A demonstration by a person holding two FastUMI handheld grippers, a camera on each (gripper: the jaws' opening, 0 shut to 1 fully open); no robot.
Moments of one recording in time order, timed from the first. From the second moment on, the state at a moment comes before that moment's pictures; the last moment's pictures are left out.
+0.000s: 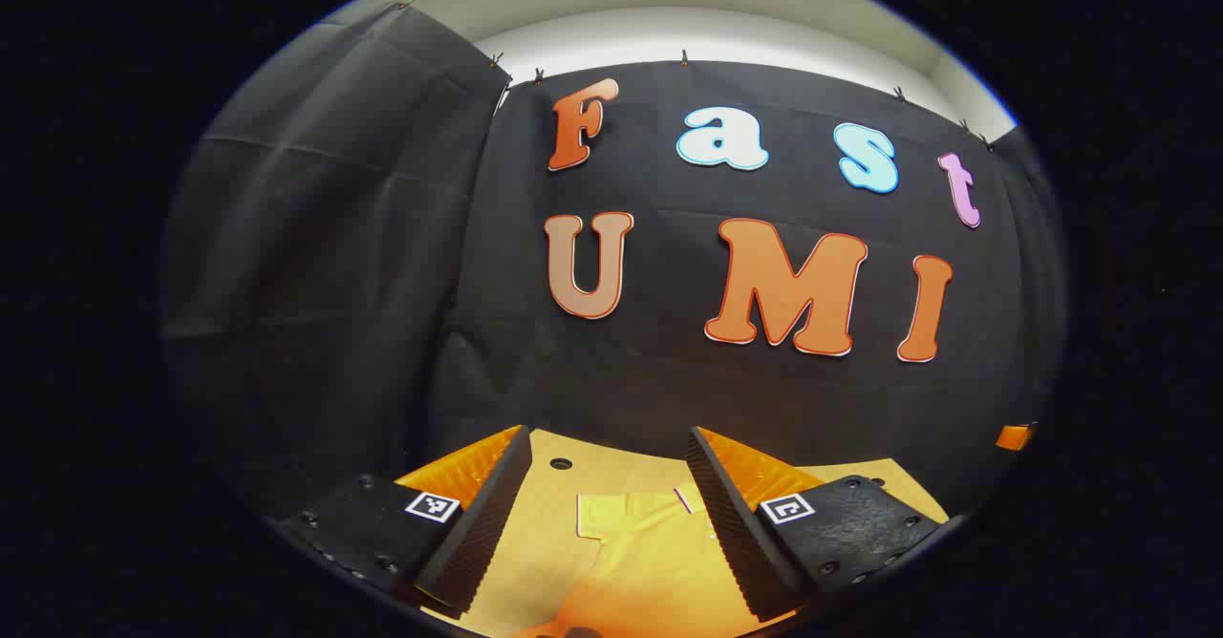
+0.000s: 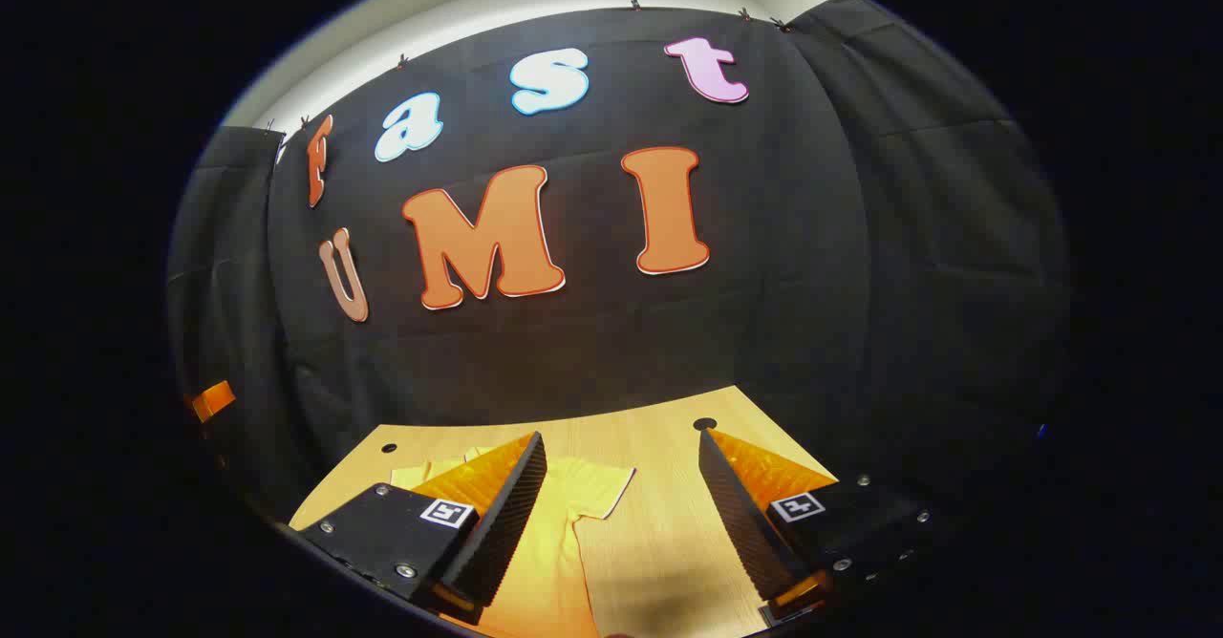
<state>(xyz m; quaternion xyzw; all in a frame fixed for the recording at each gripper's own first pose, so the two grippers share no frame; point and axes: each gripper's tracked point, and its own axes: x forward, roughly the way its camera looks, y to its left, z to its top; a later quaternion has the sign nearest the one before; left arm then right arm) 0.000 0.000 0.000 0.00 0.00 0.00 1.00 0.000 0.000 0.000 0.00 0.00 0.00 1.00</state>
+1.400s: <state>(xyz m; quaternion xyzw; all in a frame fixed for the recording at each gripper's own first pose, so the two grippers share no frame) 0.119 0.038 -0.040 0.01 0.06 -0.07 1.00 0.075 0.070 -0.038 0.01 0.13 -0.04 0.99</state>
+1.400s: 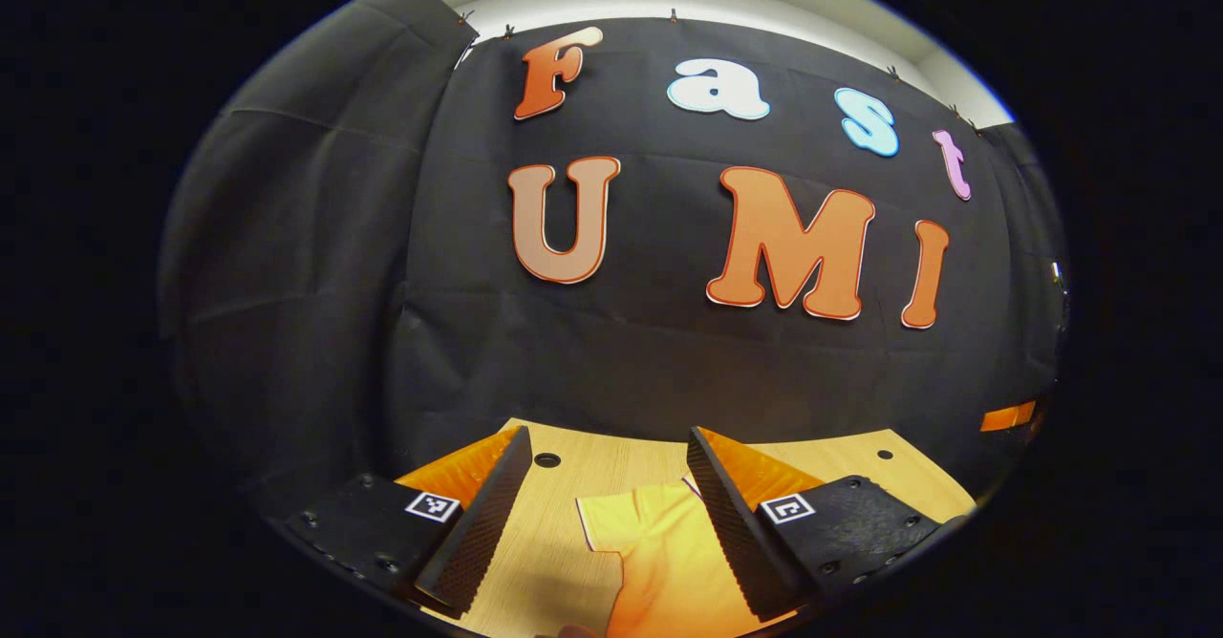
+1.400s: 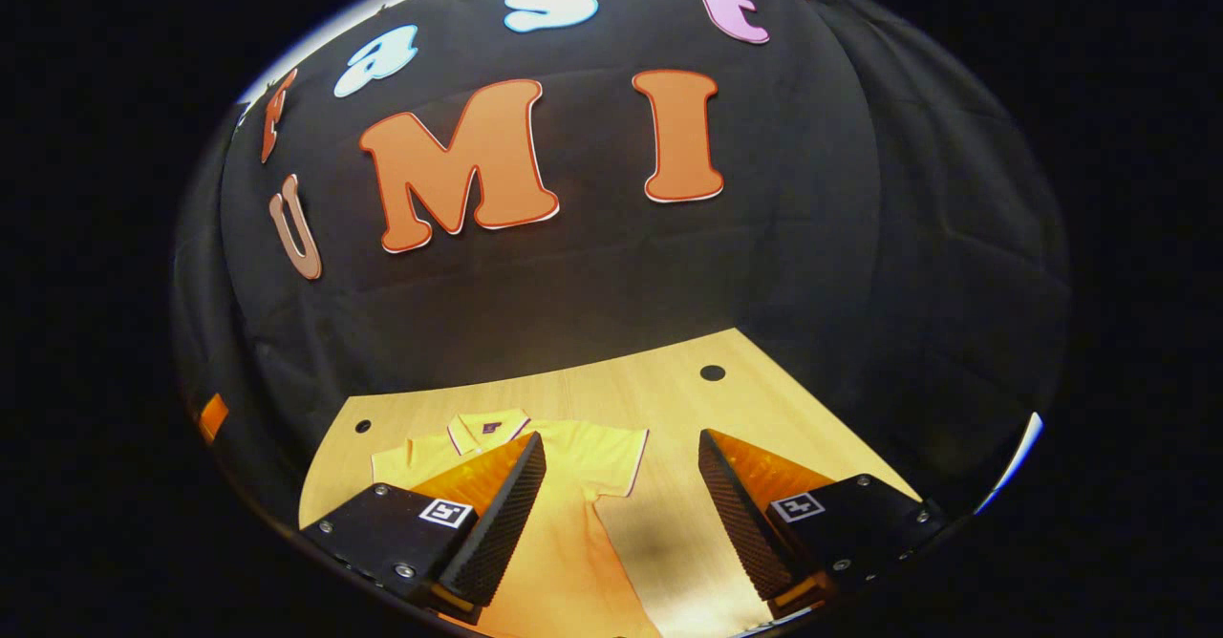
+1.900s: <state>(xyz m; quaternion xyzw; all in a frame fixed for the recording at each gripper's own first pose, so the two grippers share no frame) 0.139 0.048 -0.059 0.01 0.08 -0.07 0.99 0.186 0.075 -0.126 0.03 0.32 -0.05 0.95</state>
